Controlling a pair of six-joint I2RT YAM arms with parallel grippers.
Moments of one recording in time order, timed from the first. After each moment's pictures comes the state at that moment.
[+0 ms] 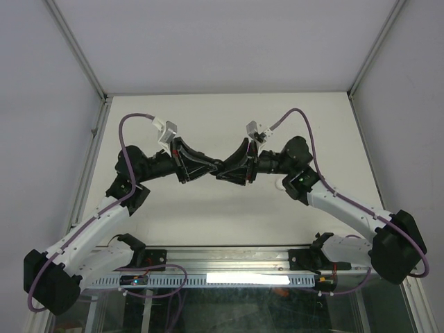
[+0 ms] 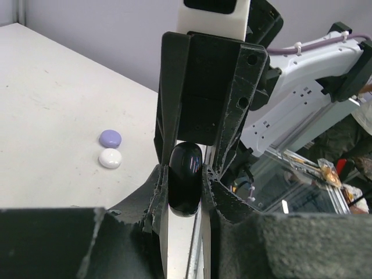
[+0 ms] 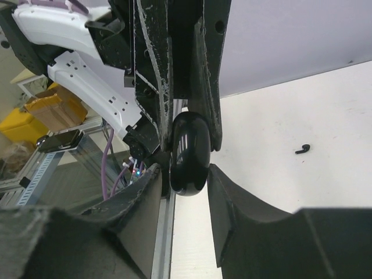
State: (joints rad) left arm -0.52 0.93 0.71 0.42 0.81 -0.56; right arm 0.70 1.18 0.77 0.57 -0.87 0.43
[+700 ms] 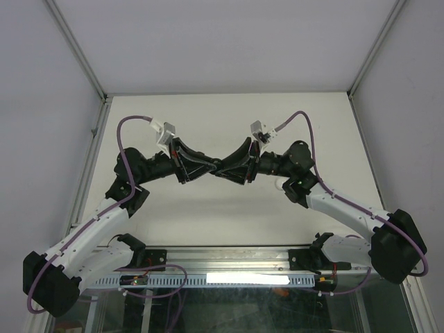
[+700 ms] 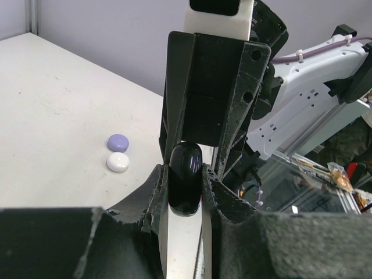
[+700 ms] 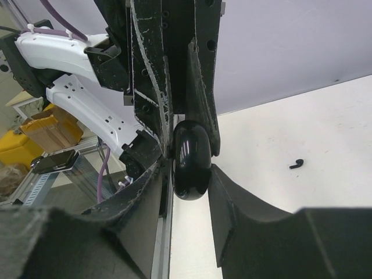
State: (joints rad) left arm -0.52 0.90 0.67 0.46 0.76 -0.57; right arm 0.72 1.18 0.71 0.75 -0.79 0.51
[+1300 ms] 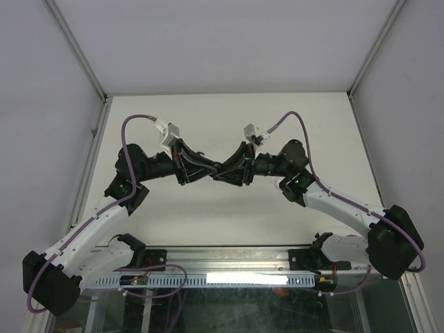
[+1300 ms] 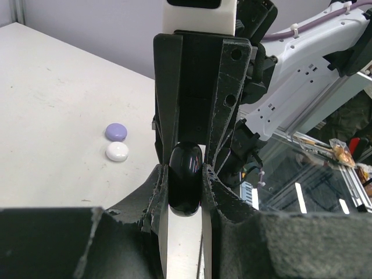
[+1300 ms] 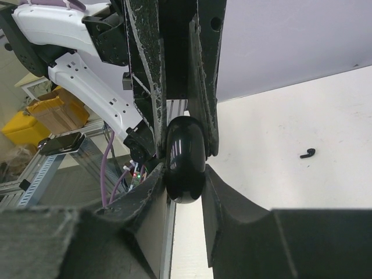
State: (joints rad) left arm -0.52 0.91 0.71 0.38 0.83 -0.48; right arm 0.73 1.21 0.72 0.71 -0.84 0.47
